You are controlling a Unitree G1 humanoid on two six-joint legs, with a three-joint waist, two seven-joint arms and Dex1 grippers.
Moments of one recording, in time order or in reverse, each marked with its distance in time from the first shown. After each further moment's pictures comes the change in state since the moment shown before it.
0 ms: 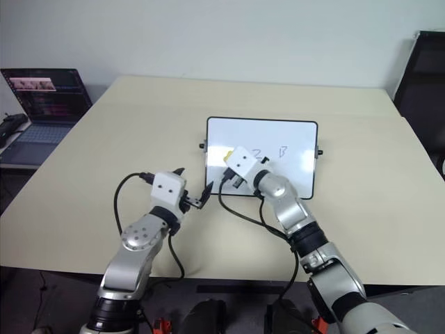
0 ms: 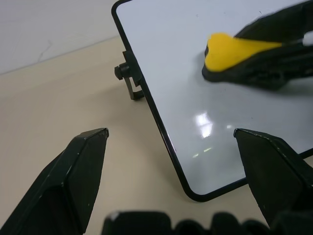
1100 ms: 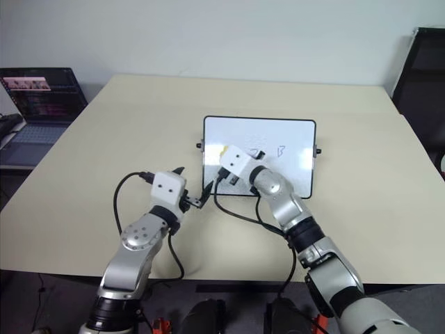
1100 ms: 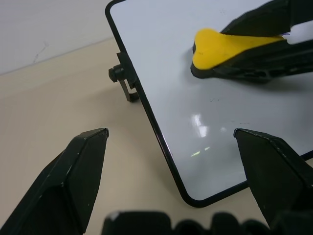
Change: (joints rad) left arm 0.006 0.006 0.000 -0.002 0.001 -0.002 0.004; right arm 0.010 -0.010 0.080 -0.006 -0.101 0.034 -0.001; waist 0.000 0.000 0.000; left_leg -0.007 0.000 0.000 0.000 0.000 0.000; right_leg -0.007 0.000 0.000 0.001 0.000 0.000
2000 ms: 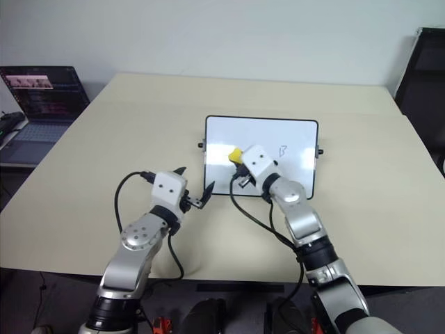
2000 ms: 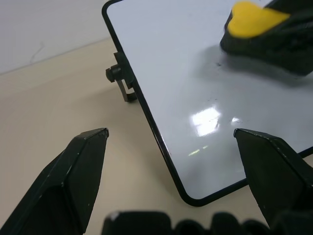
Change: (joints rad) left arm -0.002 0.004 0.000 0.000 -0.006 -0.013 -0.026; right arm 0.186 -0.001 -0.196 -0.311 0.252 0.118 0.087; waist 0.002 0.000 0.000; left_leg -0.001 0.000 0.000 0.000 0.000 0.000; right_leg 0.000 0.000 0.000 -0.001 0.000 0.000
